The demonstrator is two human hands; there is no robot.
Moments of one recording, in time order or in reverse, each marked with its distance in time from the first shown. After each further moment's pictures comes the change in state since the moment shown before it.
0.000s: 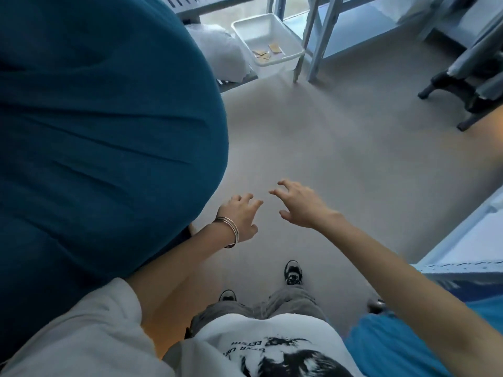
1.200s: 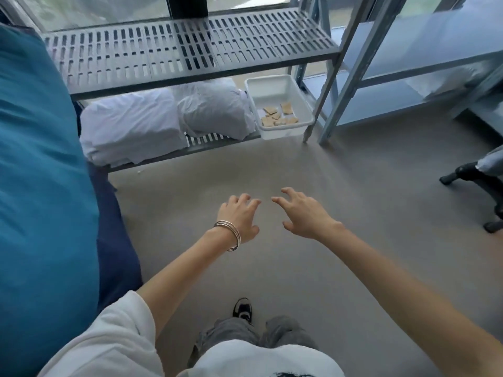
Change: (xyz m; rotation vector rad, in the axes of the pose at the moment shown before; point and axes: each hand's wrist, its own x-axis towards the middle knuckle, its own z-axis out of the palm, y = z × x) left_hand 0.352 0.009 -0.170 -0.160 0.135 -0.268; right_hand 0.248 0.273 -0.172 -0.142 0.011 -0.150
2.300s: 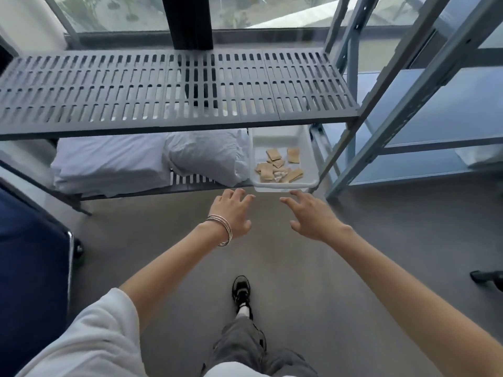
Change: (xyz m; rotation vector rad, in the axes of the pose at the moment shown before) left_hand 0.390 0.033 -0.124 -0.010 0.053 -0.159; right_hand 0.298 0.308 -0.126 -0.078 0.021 -0.154
